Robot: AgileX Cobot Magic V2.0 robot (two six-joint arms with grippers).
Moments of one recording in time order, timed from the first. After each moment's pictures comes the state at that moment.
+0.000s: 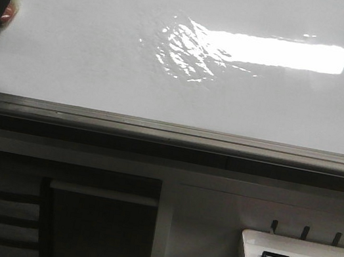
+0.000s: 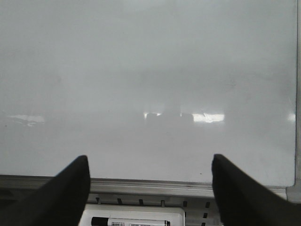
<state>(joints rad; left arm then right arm) -0.25 1.32 -0.72 0.01 0.06 0.01 -0.01 0.41 -0.58 -0.04 0.55 0.07</state>
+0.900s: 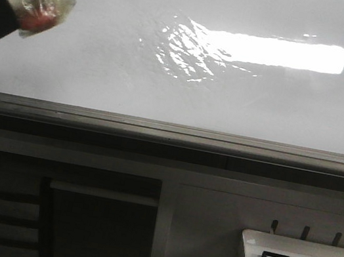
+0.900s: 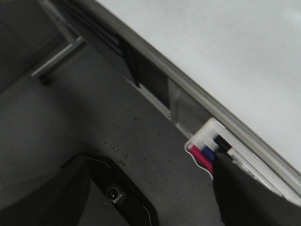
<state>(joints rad) -0.37 1.22 -1.01 -0.55 1.07 0.97 0.15 0.95 -0.98 0.53 1.08 -0.70</state>
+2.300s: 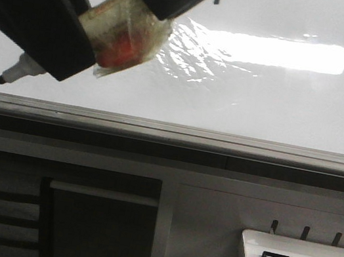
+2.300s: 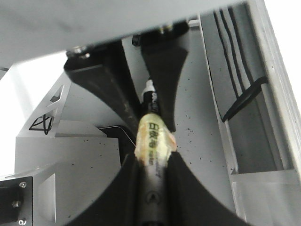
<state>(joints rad) -0.70 1.22 -1.01 -0.51 0.97 1.01 0.68 1.32 -1.20 0.55 0.99 -0.86</state>
